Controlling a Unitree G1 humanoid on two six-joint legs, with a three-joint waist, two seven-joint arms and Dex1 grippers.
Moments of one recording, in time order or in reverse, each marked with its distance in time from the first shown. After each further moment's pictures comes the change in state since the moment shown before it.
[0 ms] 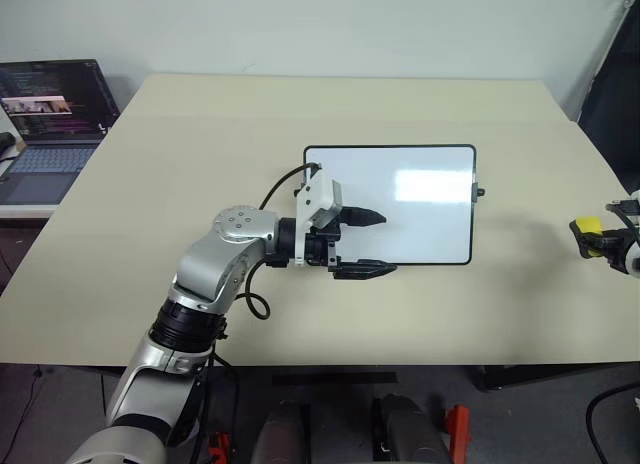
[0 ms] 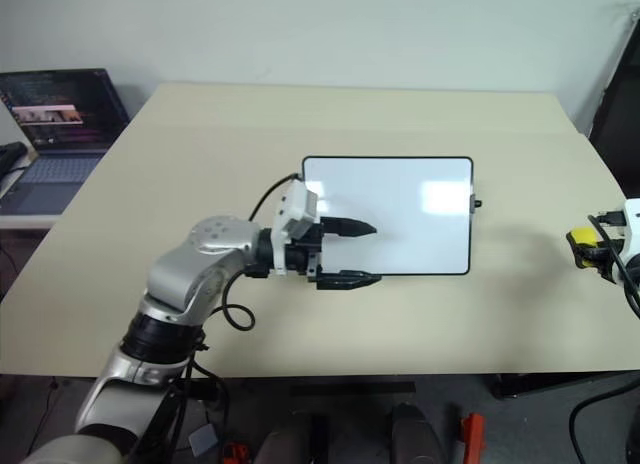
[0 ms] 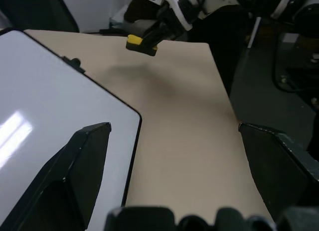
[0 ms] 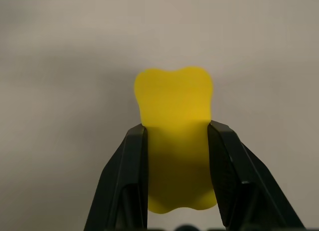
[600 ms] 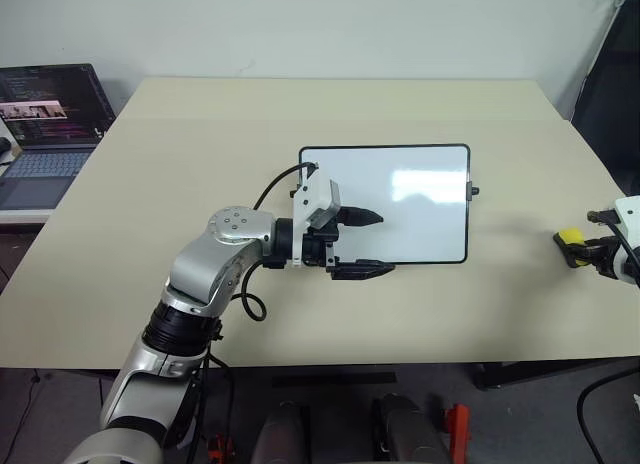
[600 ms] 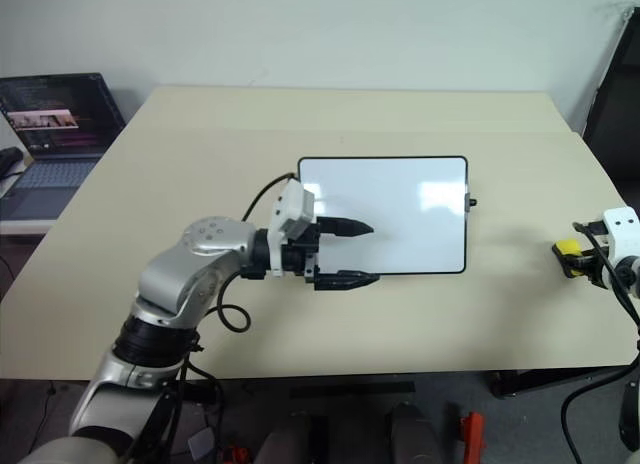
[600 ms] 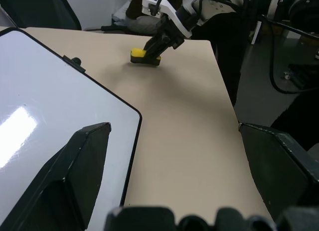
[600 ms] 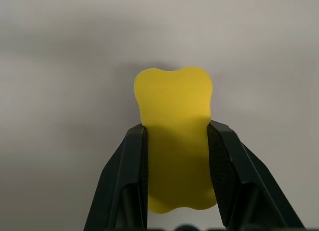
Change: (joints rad) left arm 0.020 0.029 0.011 -0.051 -0.015 0.037 0.021; right arm -0.111 -0.001 0.120 0.253 -0.083 -0.132 0.149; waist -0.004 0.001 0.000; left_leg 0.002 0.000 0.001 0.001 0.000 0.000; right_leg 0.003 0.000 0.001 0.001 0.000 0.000
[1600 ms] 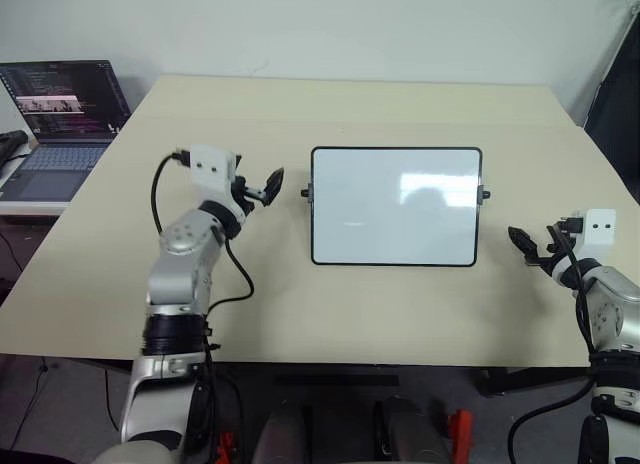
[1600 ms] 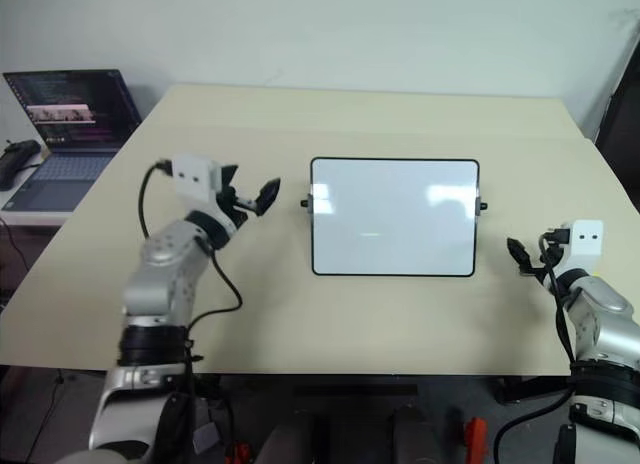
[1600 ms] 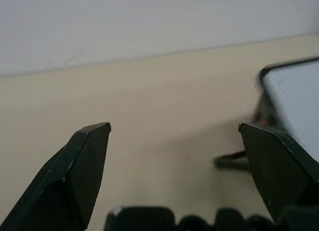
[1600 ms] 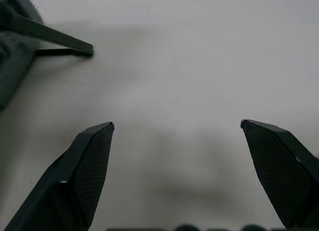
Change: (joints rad) left arm 0.115 -0.154 0.347 0.356 0.307 -0.359 0.771; right arm 0.250 0.396 -0.272 -0.423 0.160 -0.223 -0.303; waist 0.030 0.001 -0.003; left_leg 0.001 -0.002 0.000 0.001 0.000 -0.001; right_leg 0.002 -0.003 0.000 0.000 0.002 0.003
